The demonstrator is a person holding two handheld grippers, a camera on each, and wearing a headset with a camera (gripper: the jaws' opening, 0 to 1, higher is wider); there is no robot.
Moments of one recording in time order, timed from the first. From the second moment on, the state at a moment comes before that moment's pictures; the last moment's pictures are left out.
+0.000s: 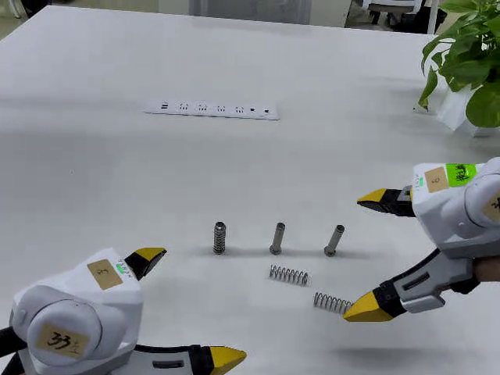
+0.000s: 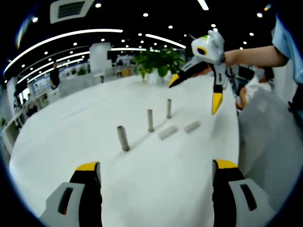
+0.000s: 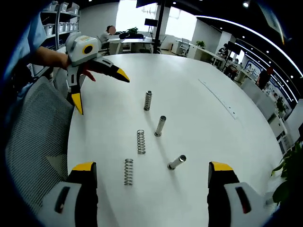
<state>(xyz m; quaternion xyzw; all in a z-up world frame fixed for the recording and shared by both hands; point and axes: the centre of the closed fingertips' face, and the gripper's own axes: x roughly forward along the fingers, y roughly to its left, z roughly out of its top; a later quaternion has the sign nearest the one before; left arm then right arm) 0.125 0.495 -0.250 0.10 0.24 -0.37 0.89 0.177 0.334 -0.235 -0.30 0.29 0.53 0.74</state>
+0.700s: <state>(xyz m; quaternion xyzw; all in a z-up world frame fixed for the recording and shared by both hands) 0.128 0.491 -0.258 0.13 0.25 -0.39 0.88 0.152 0.276 -0.248 -0.22 0.31 0.46 0.80</state>
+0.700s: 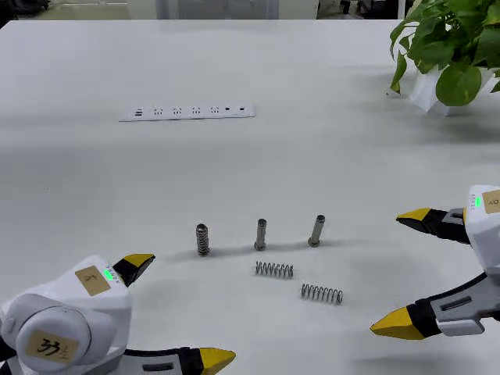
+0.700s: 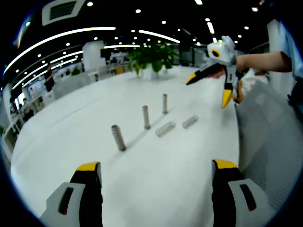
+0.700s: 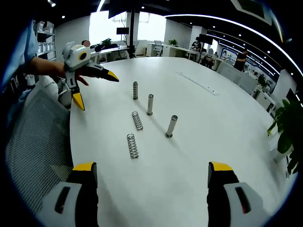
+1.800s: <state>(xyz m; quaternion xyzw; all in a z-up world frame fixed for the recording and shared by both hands) 0.162 0.416 -0.265 0.25 0.27 -0.50 0.78 0.125 0.270 -0.256 -0.19 0.32 0.45 0.81</state>
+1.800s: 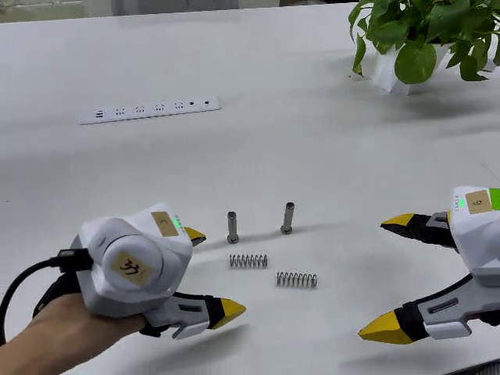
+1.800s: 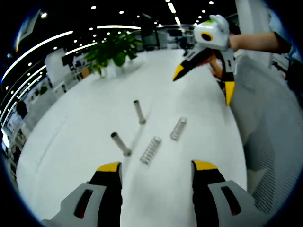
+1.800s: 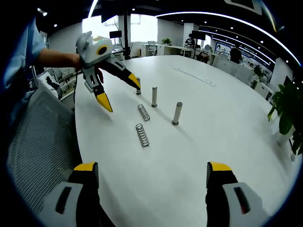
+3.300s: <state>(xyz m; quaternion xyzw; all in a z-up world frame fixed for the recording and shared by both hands) 0.186 0.401 -0.300 0.28 0.38 -0.52 0.71 0.112 0.255 -0.264 -0.16 0.33 0.43 0.83</state>
